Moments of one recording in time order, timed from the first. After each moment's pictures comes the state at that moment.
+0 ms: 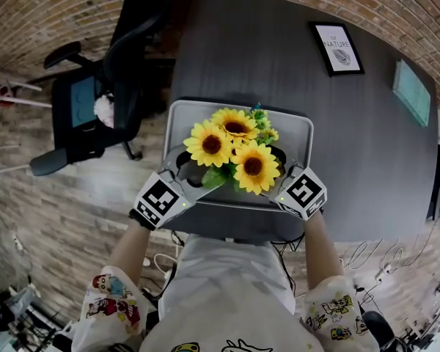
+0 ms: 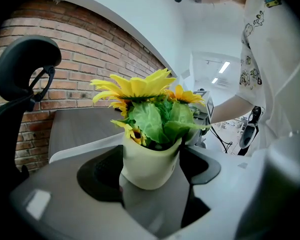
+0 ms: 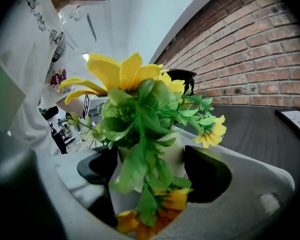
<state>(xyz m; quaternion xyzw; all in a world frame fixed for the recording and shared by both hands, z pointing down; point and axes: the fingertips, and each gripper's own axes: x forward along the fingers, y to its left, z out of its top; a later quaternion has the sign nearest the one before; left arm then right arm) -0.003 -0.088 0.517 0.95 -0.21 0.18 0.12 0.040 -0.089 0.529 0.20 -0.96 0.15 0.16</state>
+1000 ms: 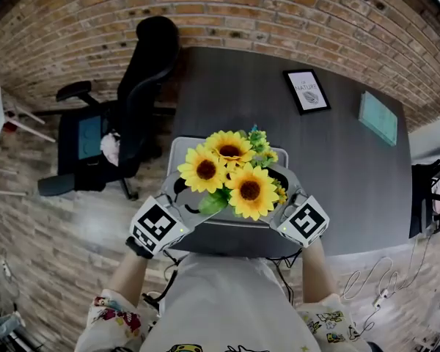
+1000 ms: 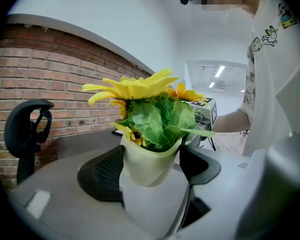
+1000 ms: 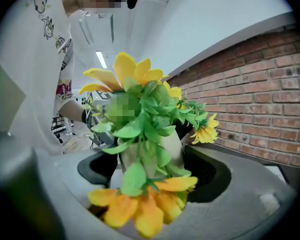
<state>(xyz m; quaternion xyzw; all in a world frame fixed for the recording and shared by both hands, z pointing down) 0.011 -0.067 0.401 0.96 -0.22 0.14 0.07 0.056 -0.069 0.400 0.22 -0.97 0.00 0.14</state>
